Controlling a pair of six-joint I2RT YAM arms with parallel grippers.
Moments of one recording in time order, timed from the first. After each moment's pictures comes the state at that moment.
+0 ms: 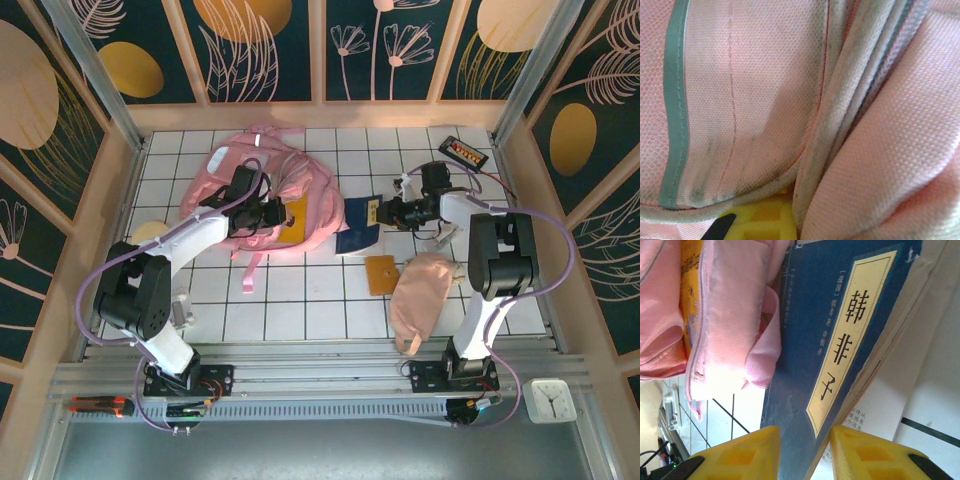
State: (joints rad) left arm -0.42 1.66 1.13 -0.35 0.19 -0.50; right arm 0.12 1.86 1.16 -0.42 -0.78 0.19
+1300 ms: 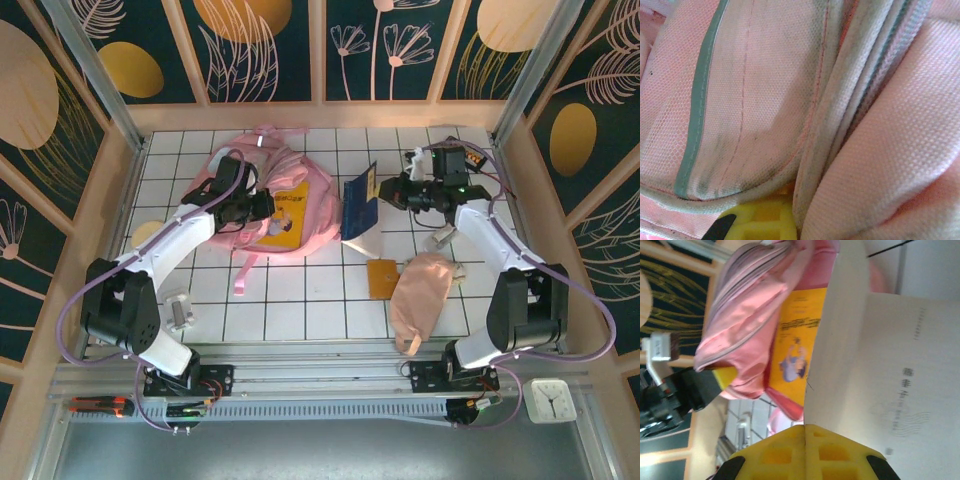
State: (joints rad) left arm -0.38 1.56 1.19 -0.49 0.17 -0.51; right arm 0.20 1.49 1.15 -0.36 -0.77 0.55
